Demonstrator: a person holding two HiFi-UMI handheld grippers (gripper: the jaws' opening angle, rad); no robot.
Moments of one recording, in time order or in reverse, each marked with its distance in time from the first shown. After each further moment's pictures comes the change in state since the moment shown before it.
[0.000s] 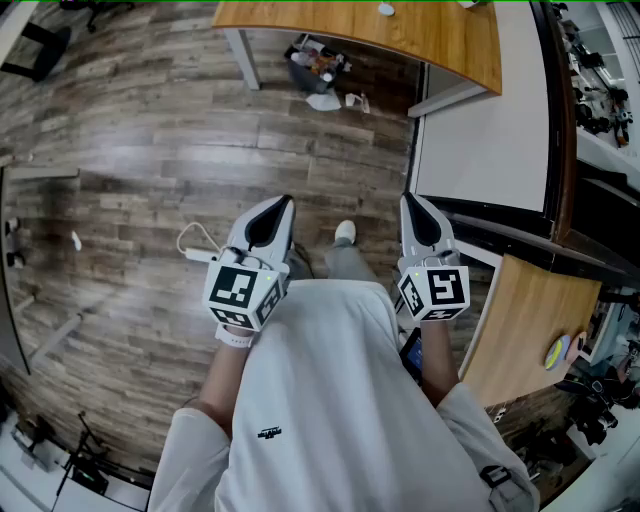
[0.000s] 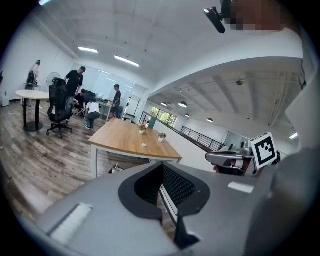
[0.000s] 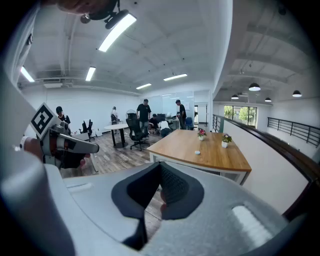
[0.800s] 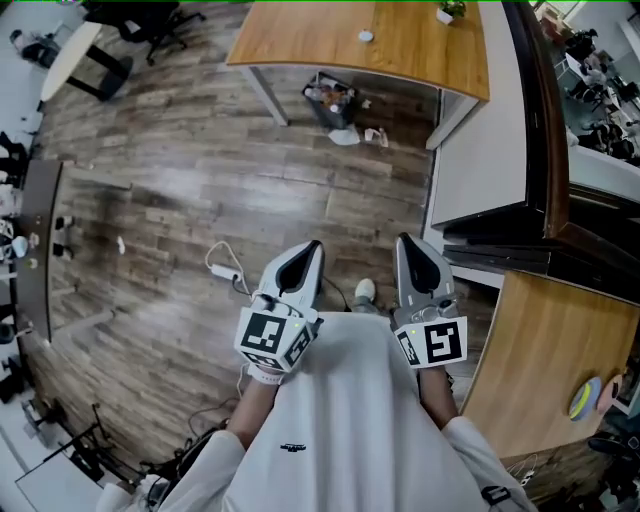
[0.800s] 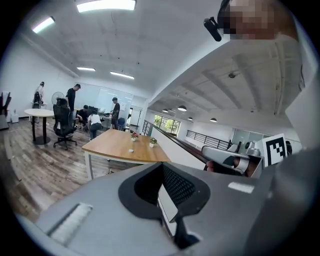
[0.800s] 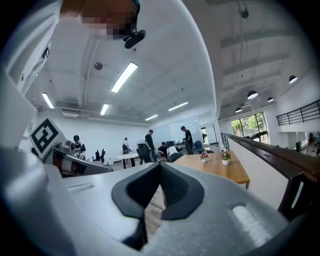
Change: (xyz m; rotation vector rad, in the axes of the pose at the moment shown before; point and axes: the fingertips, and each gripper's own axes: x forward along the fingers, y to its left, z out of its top) left arm -0.005 -0.239 -0.040 0.068 -0.078 0.083; right arm -0.192 -0.074 -0.002 0.060 -0.320 0.128
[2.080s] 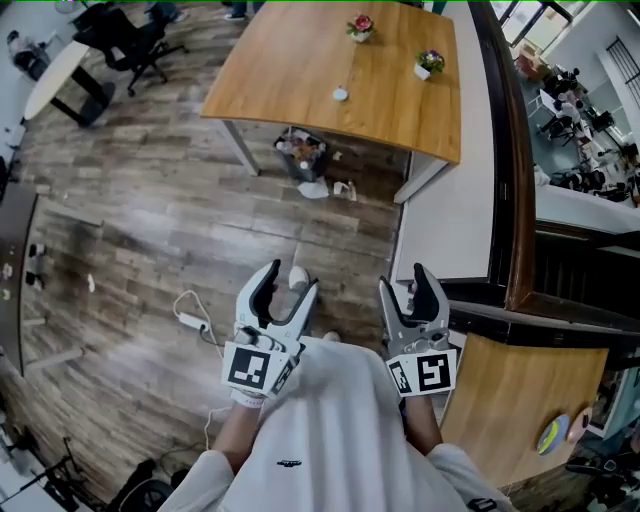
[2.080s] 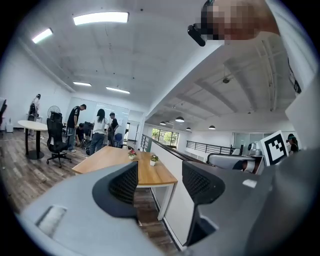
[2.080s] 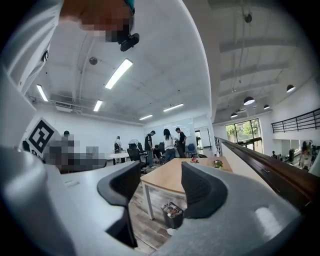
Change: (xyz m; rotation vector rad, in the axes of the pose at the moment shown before) left arm 0.093 0.023 0.073 0.085 -0.210 -0.006; right arm 0.062 -0.096 0.025 -0.037 -0.025 -0.070
